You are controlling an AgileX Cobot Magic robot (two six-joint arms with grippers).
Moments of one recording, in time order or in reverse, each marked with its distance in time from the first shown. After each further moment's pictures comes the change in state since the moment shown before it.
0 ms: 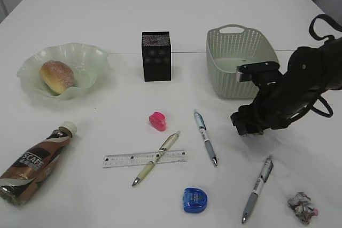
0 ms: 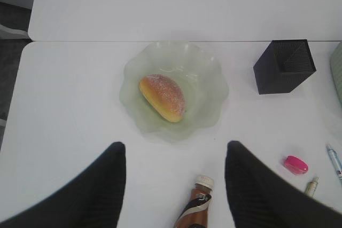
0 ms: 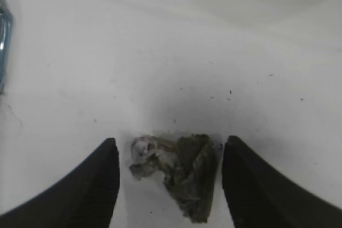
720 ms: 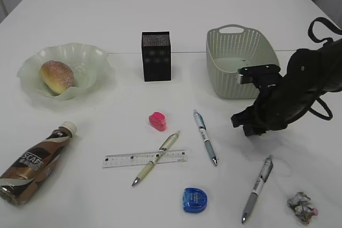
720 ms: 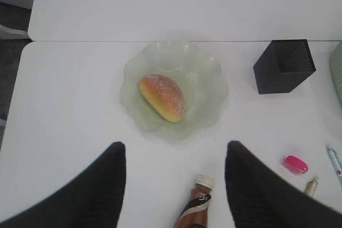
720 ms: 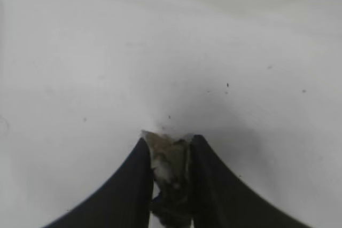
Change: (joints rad) left arm 0.000 0.000 0.000 0.000 0.000 0.000; right arm -0.002 0.023 -0.006 0.013 0.008 0.004
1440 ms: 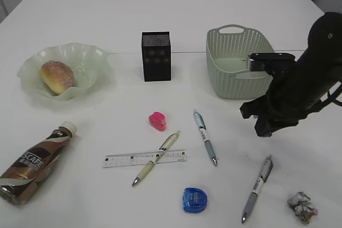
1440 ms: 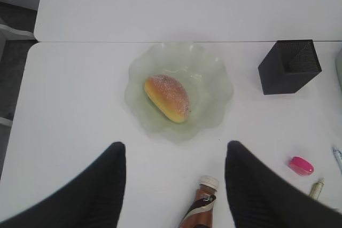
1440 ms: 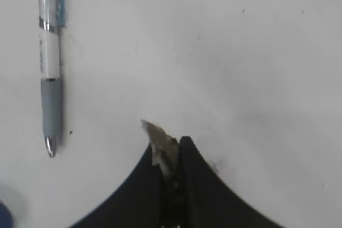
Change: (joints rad) left arm 0.000 0.000 0.000 0.016 0.000 0.001; right arm -0.002 -0.182 0.002 0.028 0.294 0.045
